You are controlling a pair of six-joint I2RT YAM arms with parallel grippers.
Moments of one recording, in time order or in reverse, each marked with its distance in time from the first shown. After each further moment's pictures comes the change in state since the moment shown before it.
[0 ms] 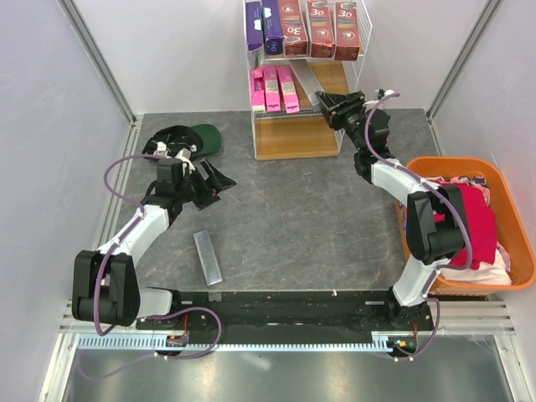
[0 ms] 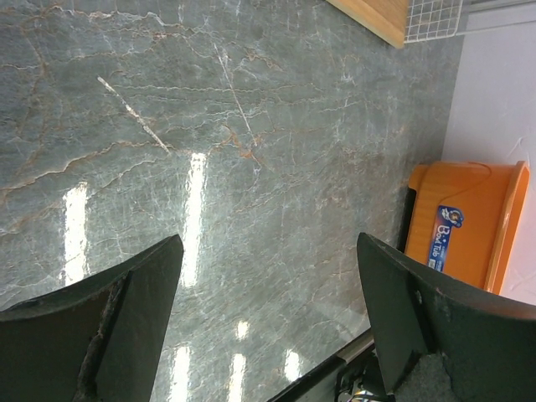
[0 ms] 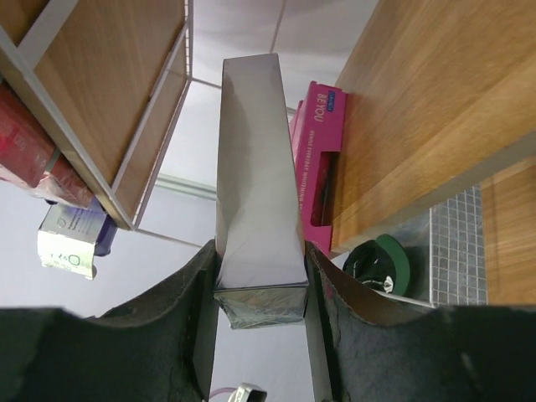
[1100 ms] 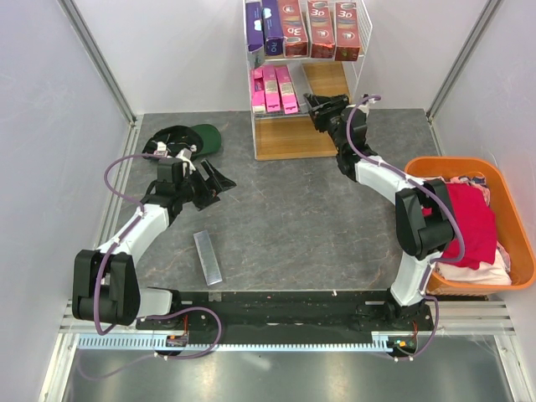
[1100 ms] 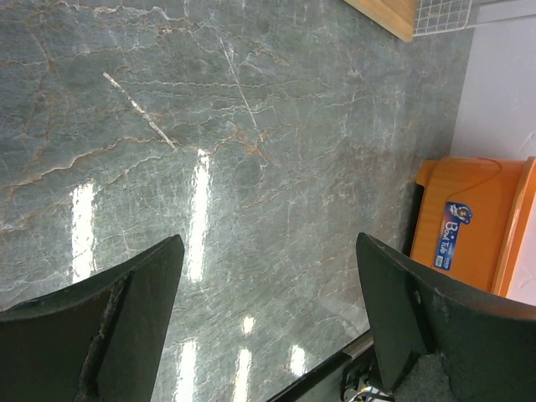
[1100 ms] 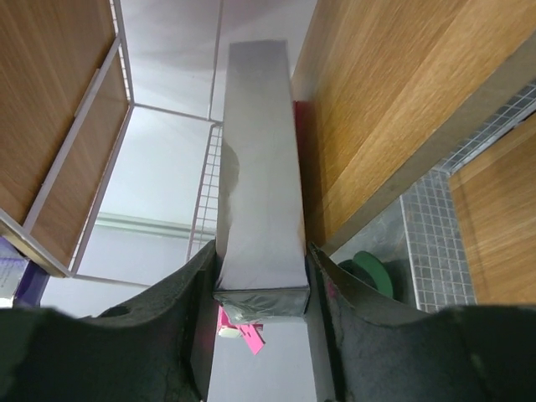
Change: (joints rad) left arm 0.000 0.006 0.008 -0.024 0.001 0.021; right arm 0.117 0.068 0.086 -0.129 0.257 -0.011
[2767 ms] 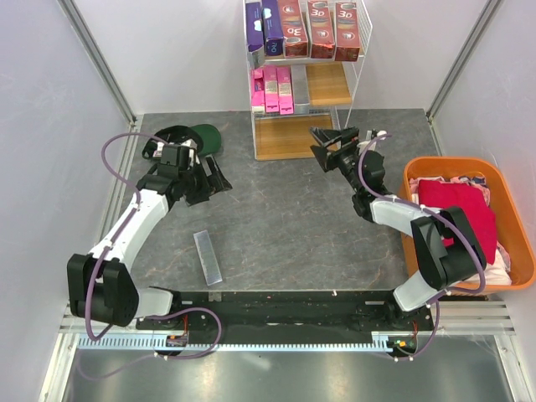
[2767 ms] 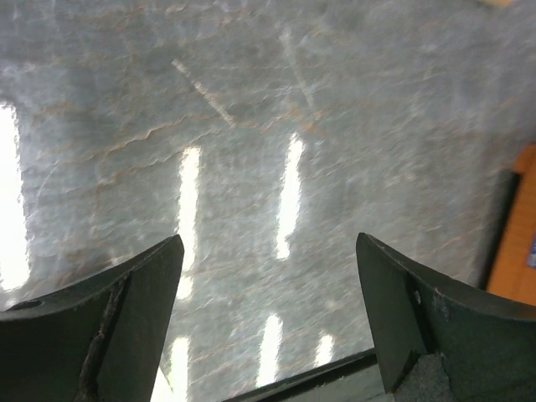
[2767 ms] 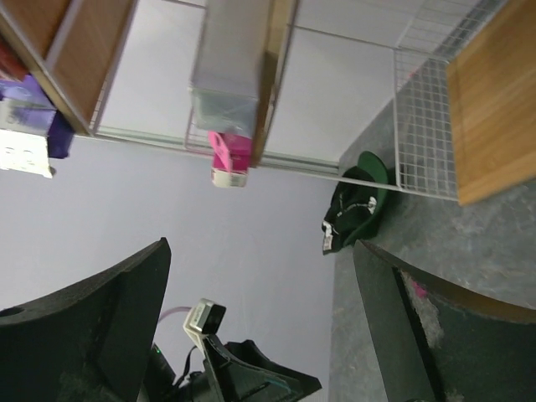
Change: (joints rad) left arm -0.067 -0.014 0.240 -0.411 -0.198 0.181; right arm -0.012 -0.265 -0.507 0.285 -0.186 0.070
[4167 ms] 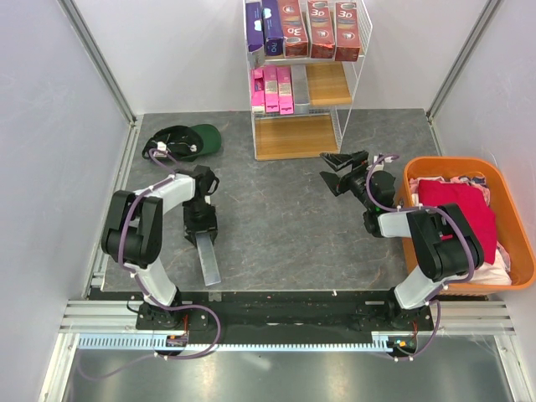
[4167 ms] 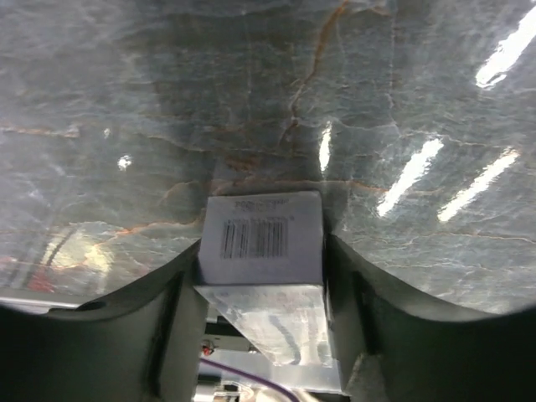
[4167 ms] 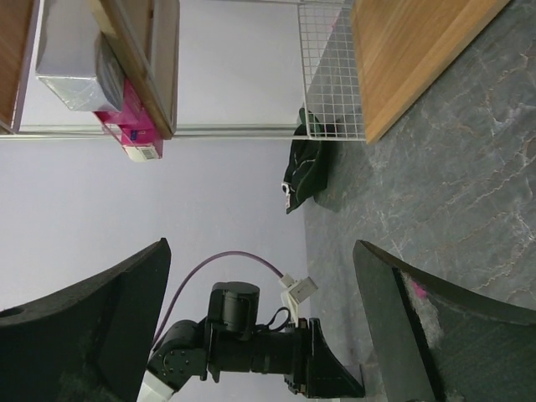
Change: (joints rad) left arm -0.051 0.445 0.035 -0.434 -0.248 0.168; right arm -0.121 0.048 -0.254 0.170 -0.195 0.082
